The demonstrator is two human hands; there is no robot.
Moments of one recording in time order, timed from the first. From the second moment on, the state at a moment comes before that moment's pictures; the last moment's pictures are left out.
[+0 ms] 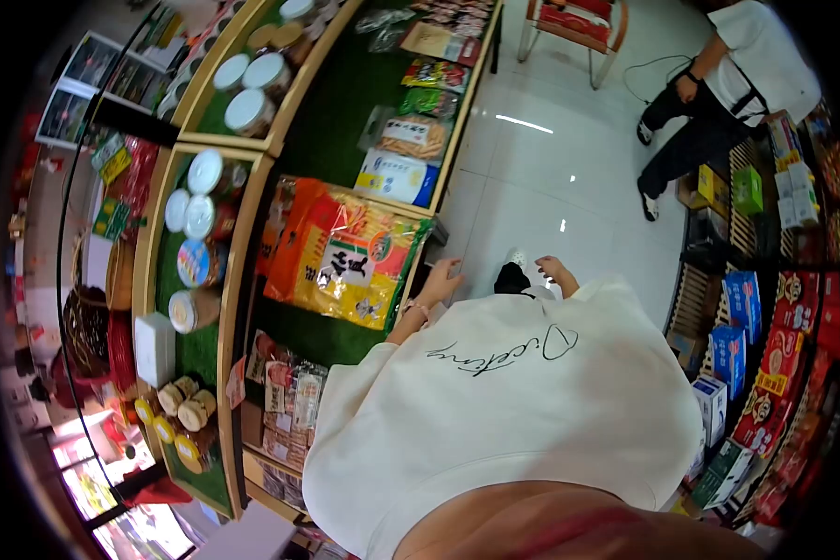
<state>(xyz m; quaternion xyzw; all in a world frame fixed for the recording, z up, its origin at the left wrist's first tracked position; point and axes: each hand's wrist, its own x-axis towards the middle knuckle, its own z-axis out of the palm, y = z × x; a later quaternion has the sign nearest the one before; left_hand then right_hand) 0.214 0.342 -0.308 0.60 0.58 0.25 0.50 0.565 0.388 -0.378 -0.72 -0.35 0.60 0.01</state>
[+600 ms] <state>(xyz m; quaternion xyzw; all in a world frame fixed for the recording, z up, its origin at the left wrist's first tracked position) 0.312 0.480 -0.414 0.47 0.75 0.14 0.44 0.771 0.444 -0.385 -0.82 -0.20 0.52 0.13</state>
